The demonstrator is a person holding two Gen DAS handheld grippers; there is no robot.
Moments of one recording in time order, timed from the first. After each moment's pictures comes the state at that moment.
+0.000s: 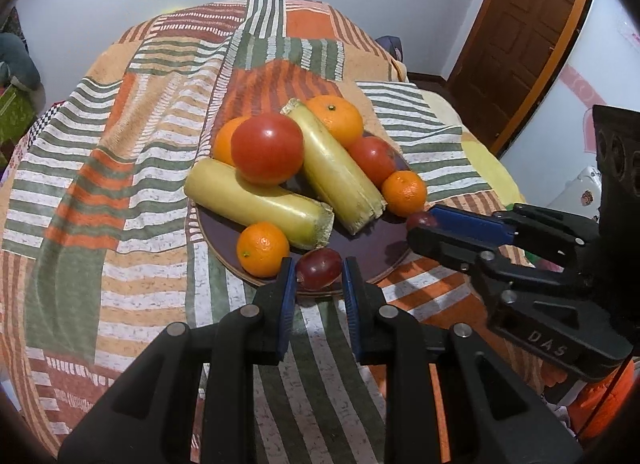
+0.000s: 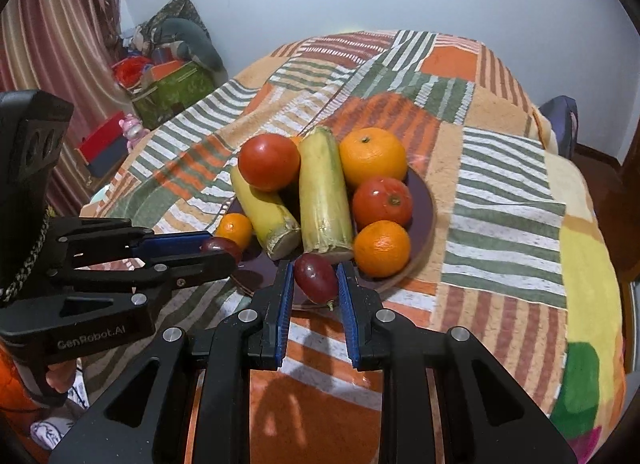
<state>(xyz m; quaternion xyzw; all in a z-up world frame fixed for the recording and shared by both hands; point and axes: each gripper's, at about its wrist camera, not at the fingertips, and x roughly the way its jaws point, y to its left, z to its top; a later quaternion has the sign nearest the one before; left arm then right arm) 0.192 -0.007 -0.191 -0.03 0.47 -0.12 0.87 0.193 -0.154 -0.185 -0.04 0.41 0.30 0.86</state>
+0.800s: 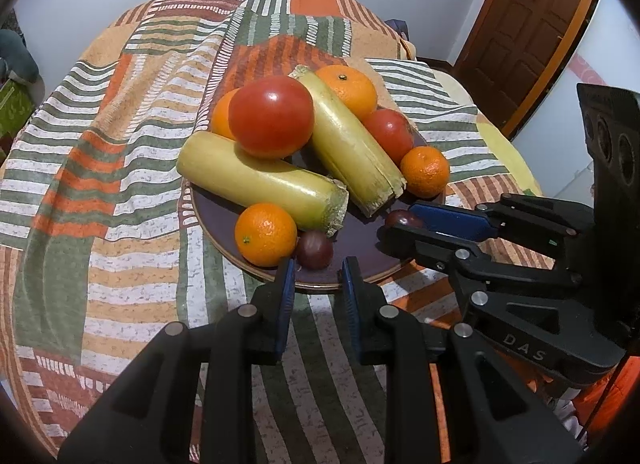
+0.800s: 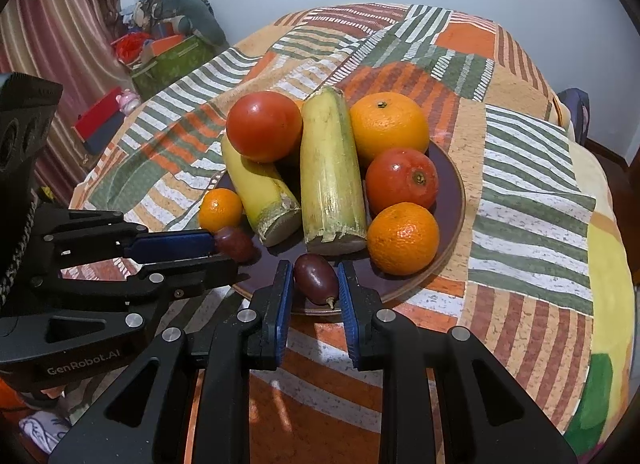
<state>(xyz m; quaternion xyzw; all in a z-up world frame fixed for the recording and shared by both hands) 0.203 -0.007 -0.214 -0.02 0.49 -0.11 0.86 0.205 -0.142 -0.205 -0.06 0.44 0.30 0.84</state>
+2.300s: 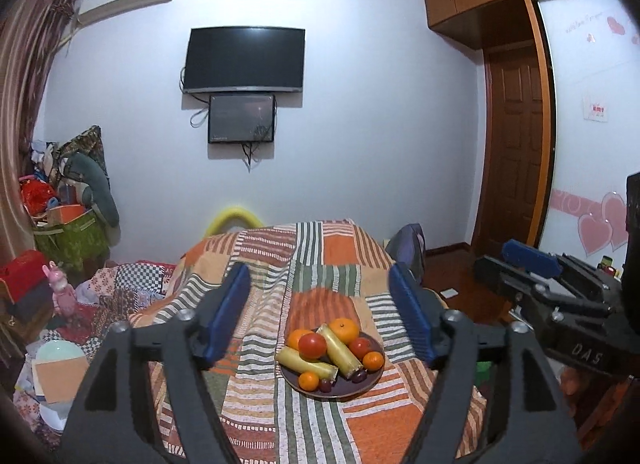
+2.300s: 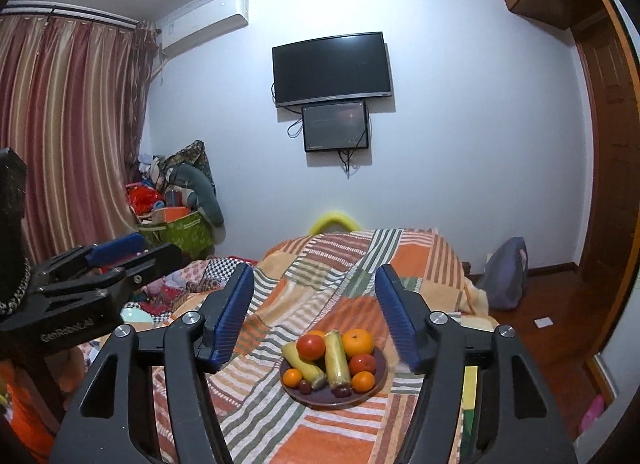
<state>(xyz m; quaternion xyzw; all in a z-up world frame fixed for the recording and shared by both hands) 0.011 0.002 0.026 -0.01 0.12 -0.03 0.99 0.056 -0.190 0.002 0.00 0.11 0.25 0.96</state>
